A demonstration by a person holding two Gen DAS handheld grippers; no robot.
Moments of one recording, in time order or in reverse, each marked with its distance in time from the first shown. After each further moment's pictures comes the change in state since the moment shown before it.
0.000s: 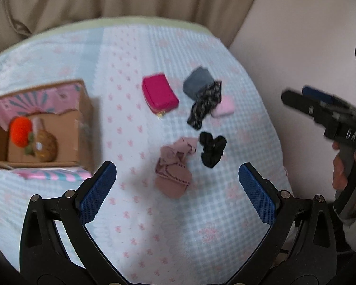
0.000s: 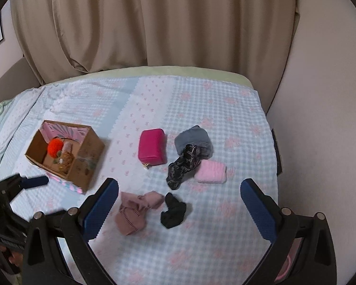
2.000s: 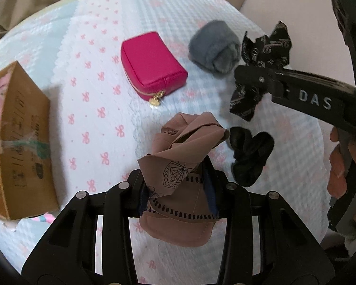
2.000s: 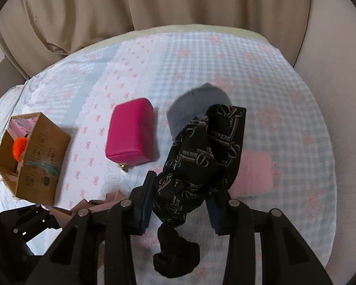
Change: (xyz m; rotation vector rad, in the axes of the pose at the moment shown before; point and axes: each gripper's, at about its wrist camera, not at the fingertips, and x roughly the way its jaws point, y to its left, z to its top) left arm 0.162 0.021 0.022 0.074 0.133 0.033; right arm 0.173 -0.008 -0.005 0.076 0.133 0.033
